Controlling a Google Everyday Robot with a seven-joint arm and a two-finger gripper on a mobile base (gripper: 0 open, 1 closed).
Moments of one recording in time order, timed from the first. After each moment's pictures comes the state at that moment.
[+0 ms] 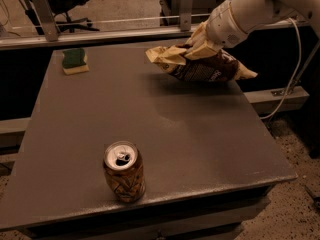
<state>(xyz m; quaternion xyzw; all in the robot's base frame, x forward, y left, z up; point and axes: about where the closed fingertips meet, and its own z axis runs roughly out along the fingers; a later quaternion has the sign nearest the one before) 0.649 -0.101 0.935 -0.69 0.61 0.09 0.38</state>
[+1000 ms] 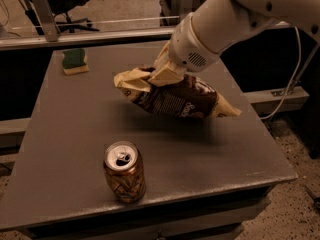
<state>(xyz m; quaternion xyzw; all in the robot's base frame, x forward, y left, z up) 0.523 -0.009 0.947 -0.64 0.68 0.13 0.33</state>
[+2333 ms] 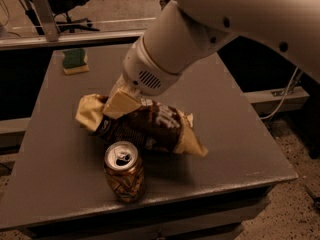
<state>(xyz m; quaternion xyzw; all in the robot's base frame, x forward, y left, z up) 0.447 0.070 0.943 -0.61 0.72 0.20 0.28</state>
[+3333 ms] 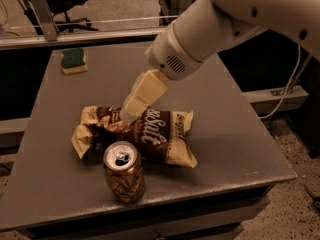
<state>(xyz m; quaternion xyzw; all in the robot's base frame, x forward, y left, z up) 0.492 0.036 0.947 -0.58 0.72 0.22 0.31</state>
